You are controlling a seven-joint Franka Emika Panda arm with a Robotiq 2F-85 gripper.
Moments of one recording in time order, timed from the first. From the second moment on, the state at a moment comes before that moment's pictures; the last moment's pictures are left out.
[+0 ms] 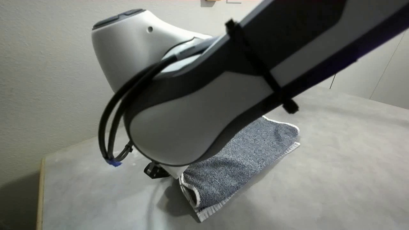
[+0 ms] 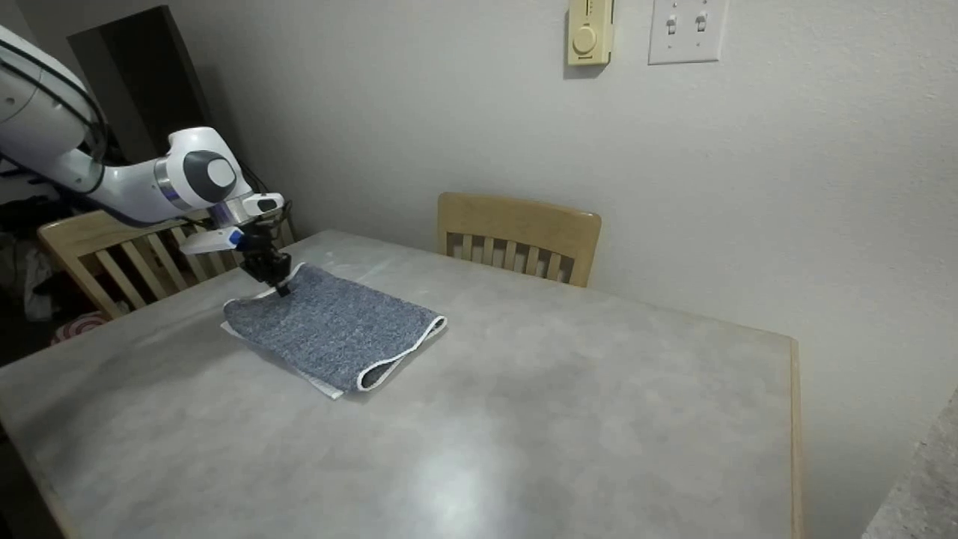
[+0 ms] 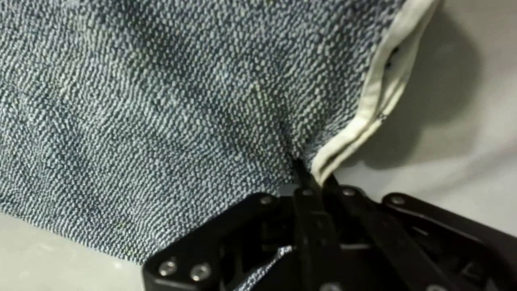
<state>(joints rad) 0.54 0.98 0.00 -1.26 -0.24 2.25 0.41</state>
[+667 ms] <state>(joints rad) 0.41 0.95 0.16 -1.28 -0.17 2.23 0.04</state>
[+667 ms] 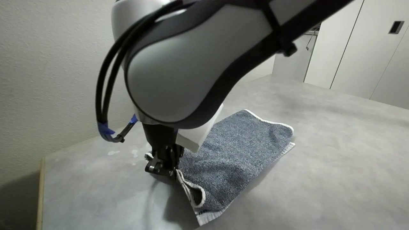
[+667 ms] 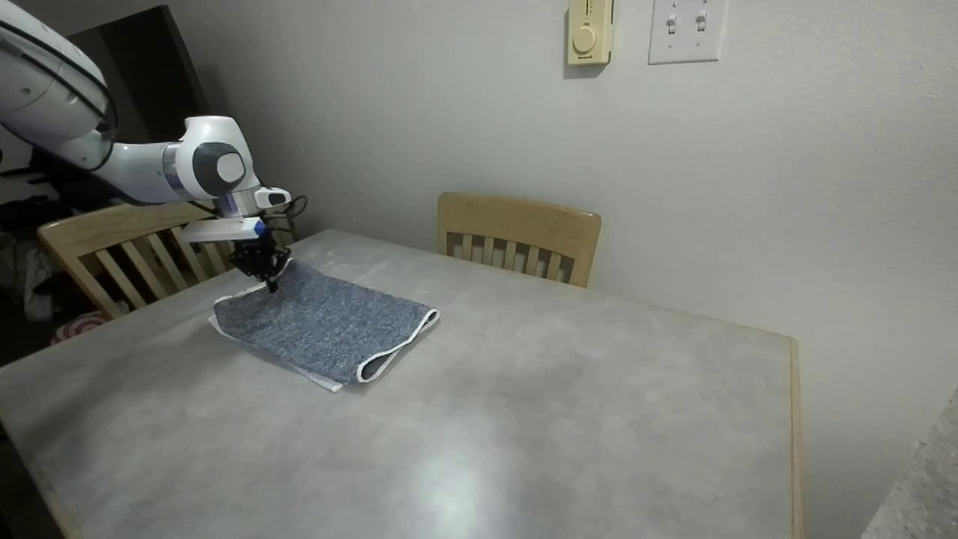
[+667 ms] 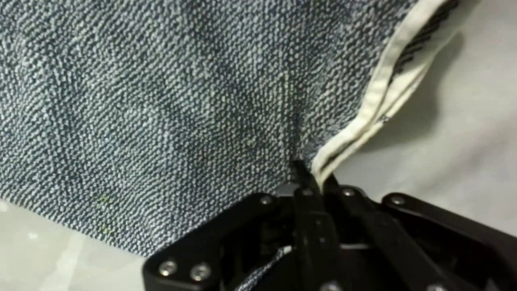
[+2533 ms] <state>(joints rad) 0.23 0.66 0.20 -1.53 -0.11 2.11 -0.27</state>
